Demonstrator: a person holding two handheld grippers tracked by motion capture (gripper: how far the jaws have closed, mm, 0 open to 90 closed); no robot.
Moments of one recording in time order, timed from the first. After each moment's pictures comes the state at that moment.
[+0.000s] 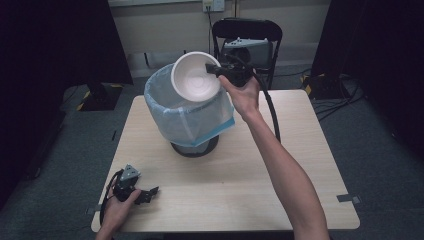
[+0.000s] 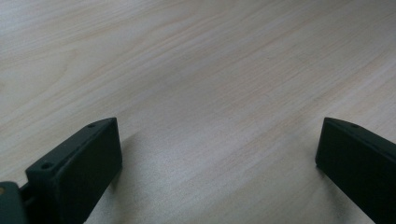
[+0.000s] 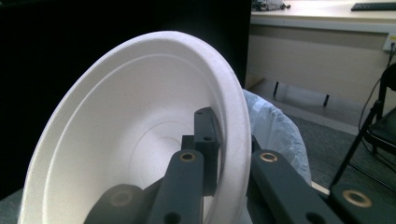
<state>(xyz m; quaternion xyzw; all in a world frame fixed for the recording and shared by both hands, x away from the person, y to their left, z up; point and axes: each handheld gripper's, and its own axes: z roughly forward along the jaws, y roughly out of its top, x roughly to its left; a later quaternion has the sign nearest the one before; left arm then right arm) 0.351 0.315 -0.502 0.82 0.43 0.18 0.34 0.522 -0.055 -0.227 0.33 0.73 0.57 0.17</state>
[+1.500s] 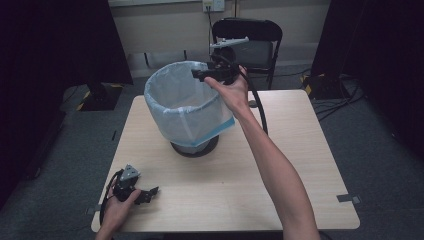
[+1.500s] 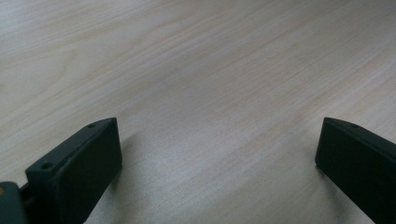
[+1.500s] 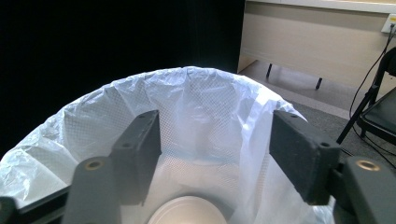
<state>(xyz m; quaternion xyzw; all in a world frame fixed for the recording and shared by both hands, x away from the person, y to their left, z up) 0.351 0.315 -0.502 0.81 0.43 0.18 0.34 0.544 -0.027 -0.238 0.34 0.76 0.53 0.18</state>
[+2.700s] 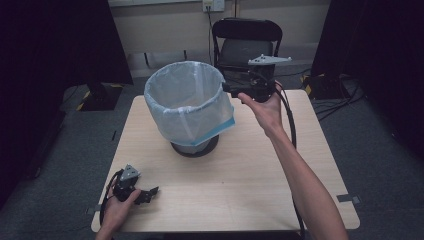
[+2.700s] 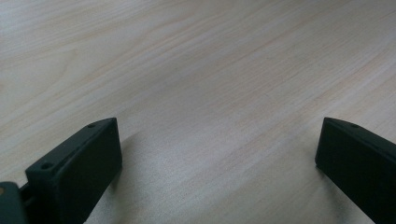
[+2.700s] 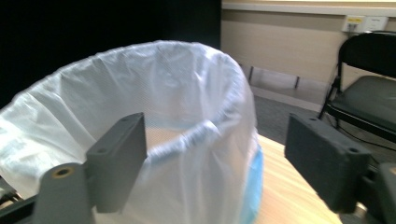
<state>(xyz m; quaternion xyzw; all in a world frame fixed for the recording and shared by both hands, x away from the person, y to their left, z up) 0.351 0.315 -0.502 0.82 0.43 0.18 0.34 0.496 -0.110 -0.258 0.37 0.73 0.54 0.20</state>
